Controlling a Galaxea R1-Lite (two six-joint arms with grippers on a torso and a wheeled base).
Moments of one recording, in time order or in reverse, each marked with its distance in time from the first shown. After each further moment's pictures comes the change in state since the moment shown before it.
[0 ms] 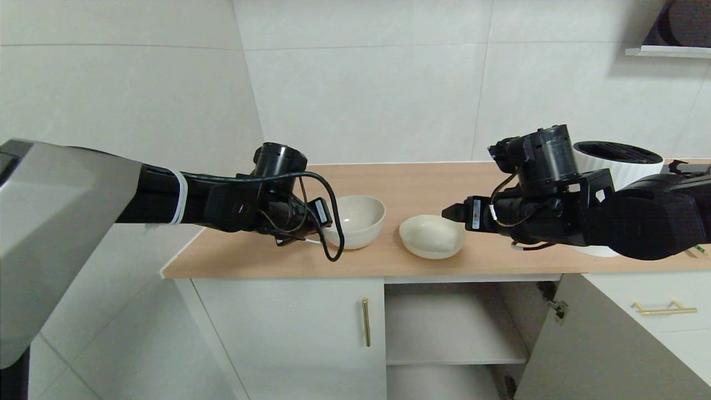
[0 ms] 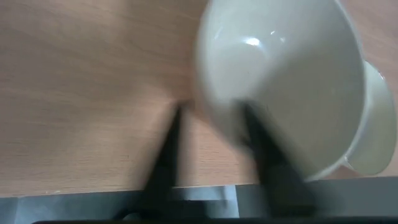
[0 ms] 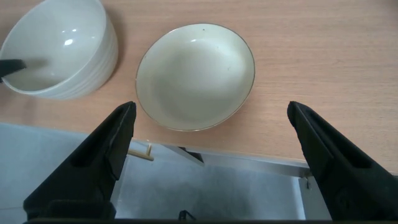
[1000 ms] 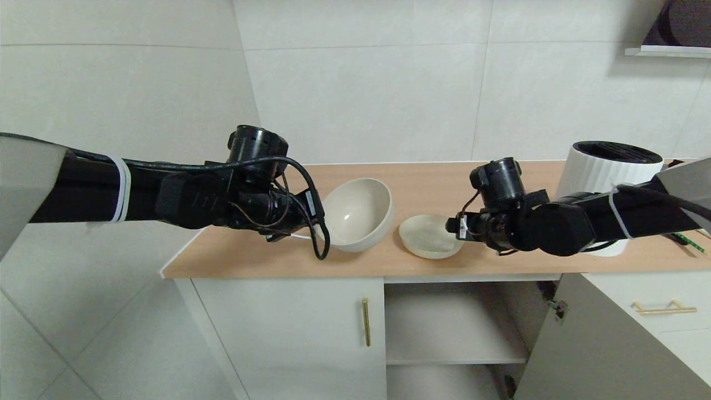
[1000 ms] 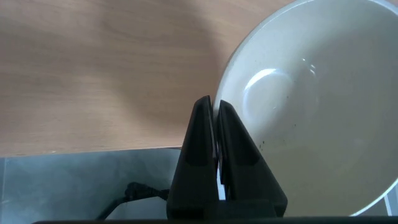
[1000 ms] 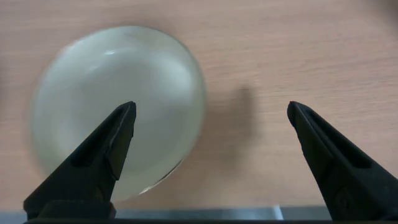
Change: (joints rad) left arm -0.001 -0.137 0.087 0.003 -0.104 0.005; right arm -0.047 0.247 -0.138 0.003 -0.166 0.009
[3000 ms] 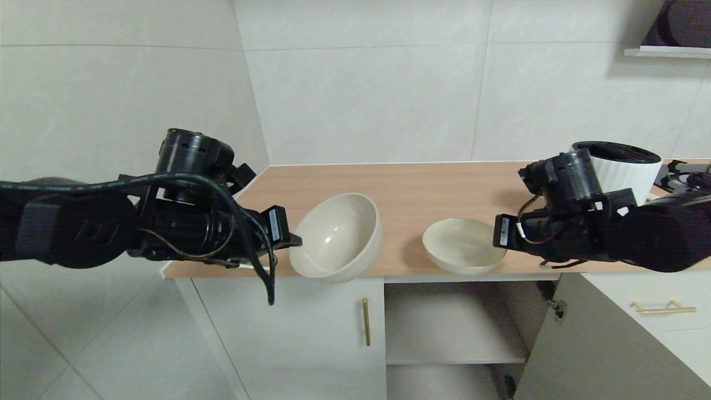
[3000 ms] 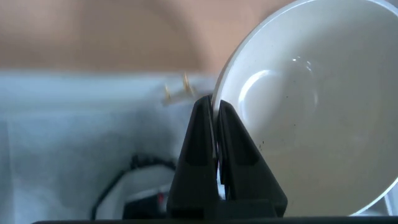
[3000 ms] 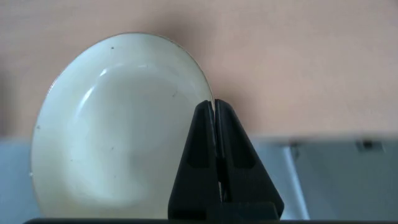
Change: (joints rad) left arm 0.020 -0.275 0.311 -0.004 -0.126 0.060; right arm -0.059 -0.286 0.297 -0.003 0.220 0.064
